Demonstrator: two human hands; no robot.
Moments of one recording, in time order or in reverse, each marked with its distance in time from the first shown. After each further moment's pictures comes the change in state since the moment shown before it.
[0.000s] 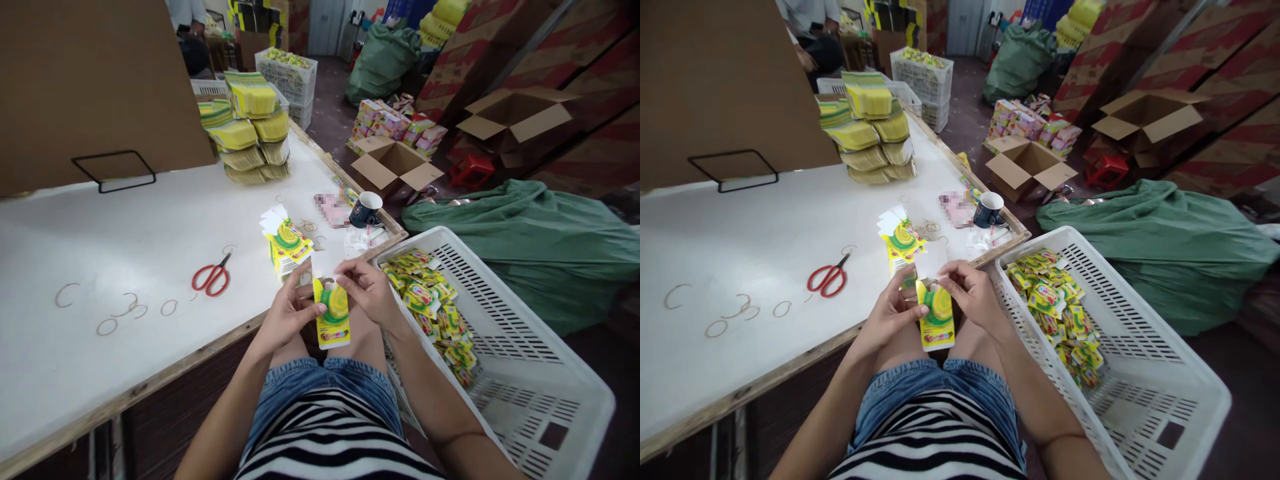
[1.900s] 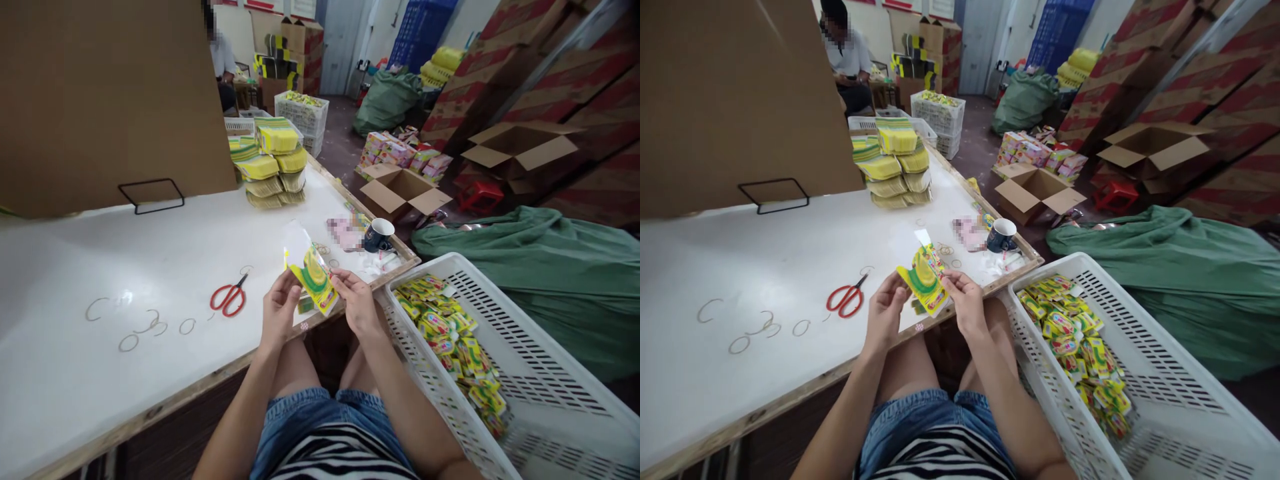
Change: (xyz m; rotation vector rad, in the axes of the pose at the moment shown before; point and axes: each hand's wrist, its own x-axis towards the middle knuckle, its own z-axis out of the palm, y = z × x) left_hand 0.025 -0.006 -0.048 0.104 0.431 0.378; right_hand 0.042 0.050 0.066 0.498 0.316 0.282
